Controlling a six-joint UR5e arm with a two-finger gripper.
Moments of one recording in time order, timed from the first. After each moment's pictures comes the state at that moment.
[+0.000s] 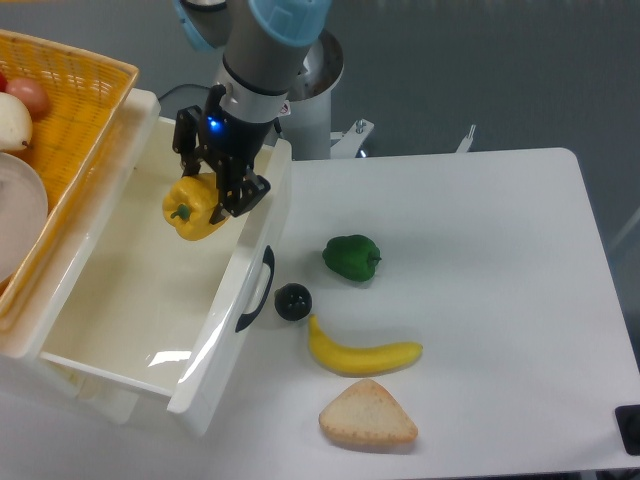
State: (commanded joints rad) arm 2.35 -1.61 -1.59 -1.48 1.09 1.10
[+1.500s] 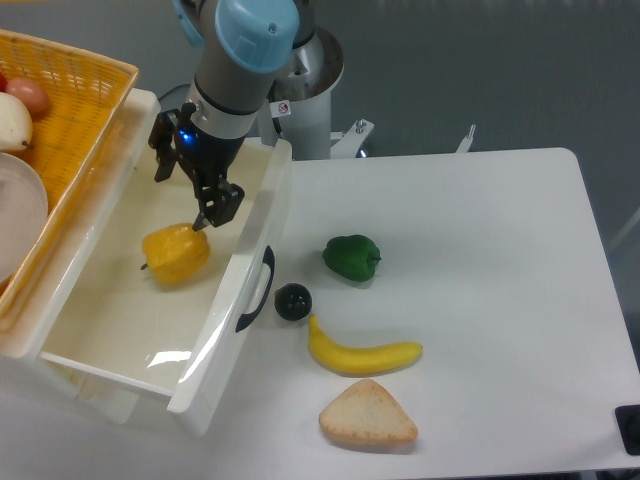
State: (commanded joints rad) arm 2.31 -1.62 -1.61 -1.46 1.10 1.11
